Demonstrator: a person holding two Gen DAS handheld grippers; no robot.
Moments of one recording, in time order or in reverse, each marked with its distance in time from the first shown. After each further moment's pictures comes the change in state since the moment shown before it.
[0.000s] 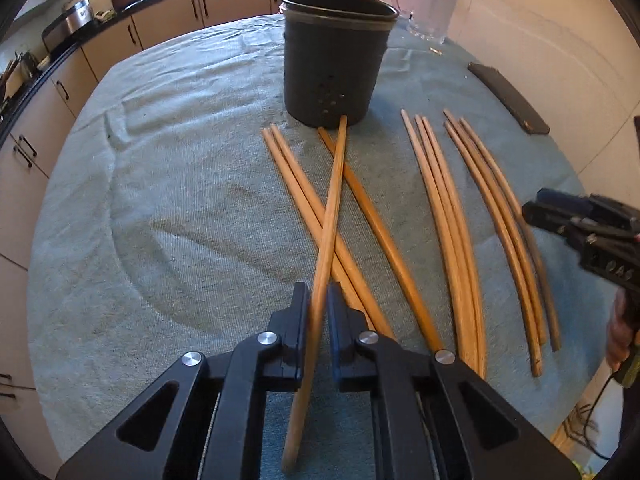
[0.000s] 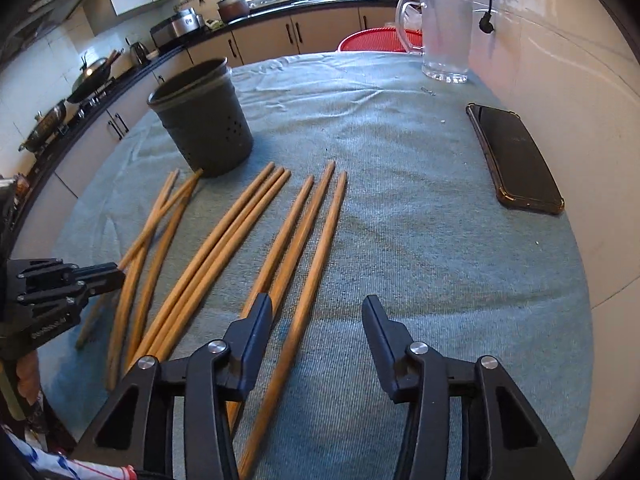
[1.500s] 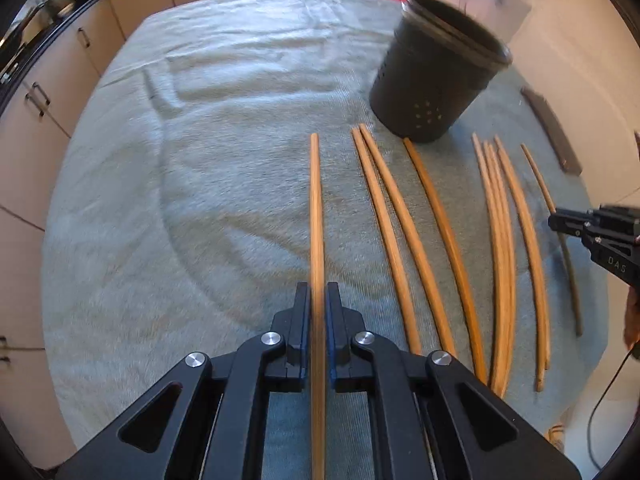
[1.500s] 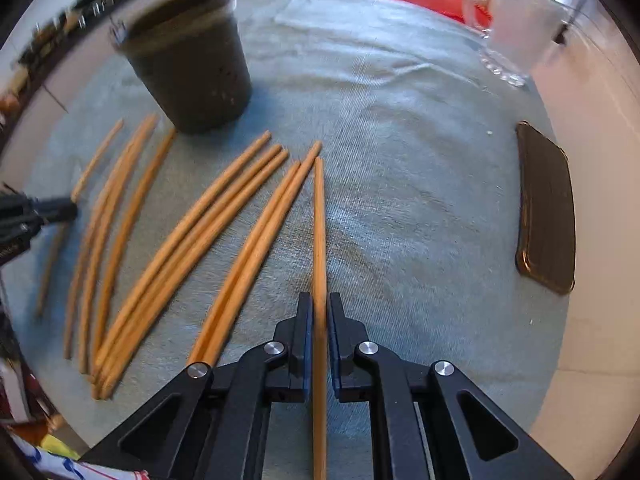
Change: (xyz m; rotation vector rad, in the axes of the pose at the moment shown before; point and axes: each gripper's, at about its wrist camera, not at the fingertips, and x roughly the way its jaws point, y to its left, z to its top) left arm -0.009 0.063 0.028 -0.151 0.089 0.014; right arm 0.042 -0.005 0.067 -0.182 0.266 -0.021
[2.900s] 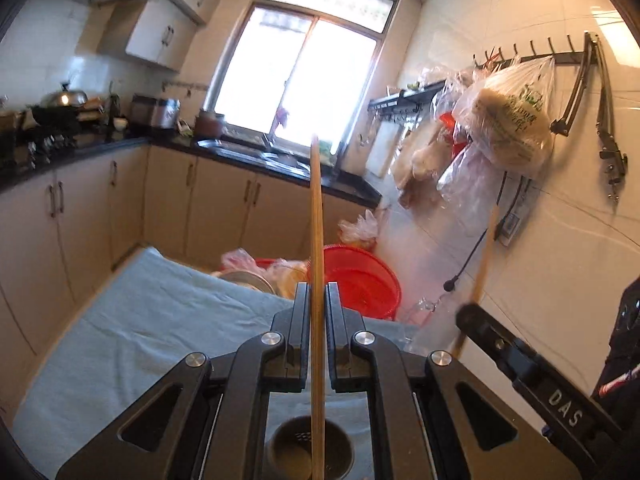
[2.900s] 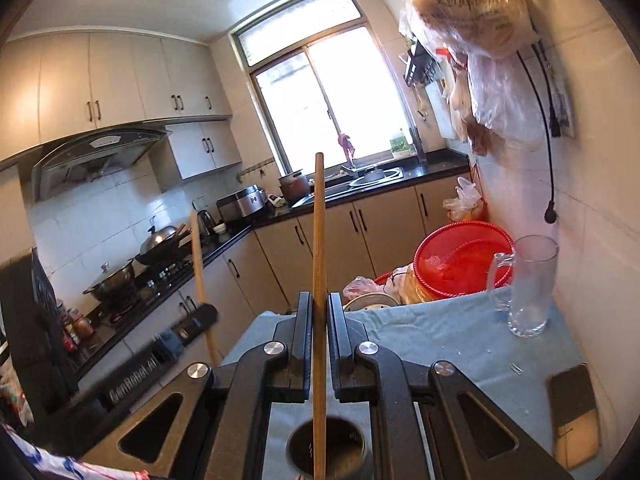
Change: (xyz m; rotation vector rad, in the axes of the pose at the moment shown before) left arm -0.117 -0.052 0.153 -0.237 -0.854 -0.133; right arm -0.171 0.045 0.104 0.217 -0.933 0.217
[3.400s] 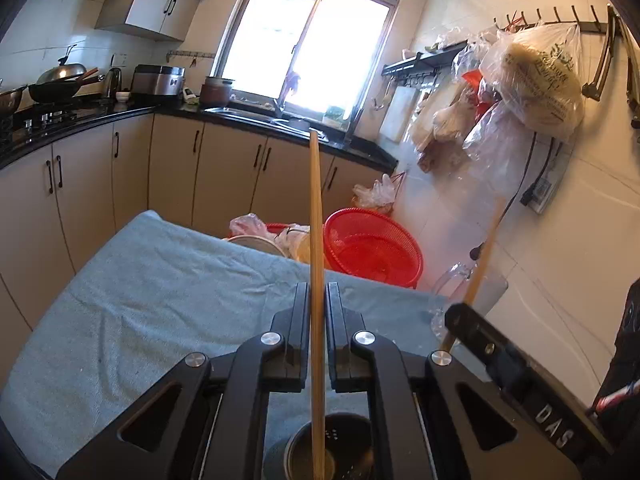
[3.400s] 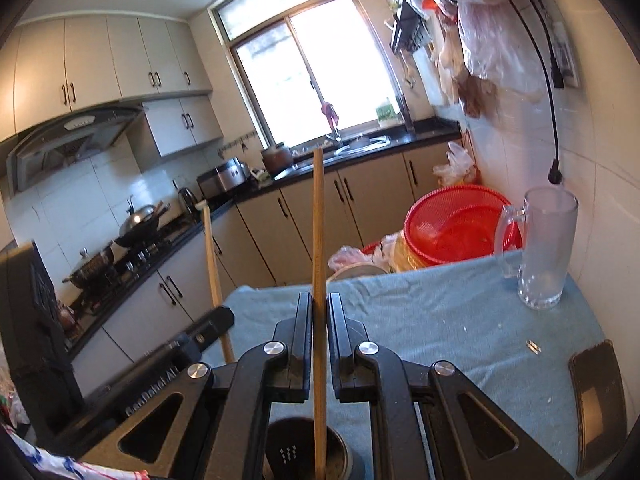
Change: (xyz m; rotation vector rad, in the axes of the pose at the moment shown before) left arm 0.048 0.016 -0.035 0.008 0.103 0.058; right arm 0.057 -0.023 -0.039 0.018 0.102 -0.047
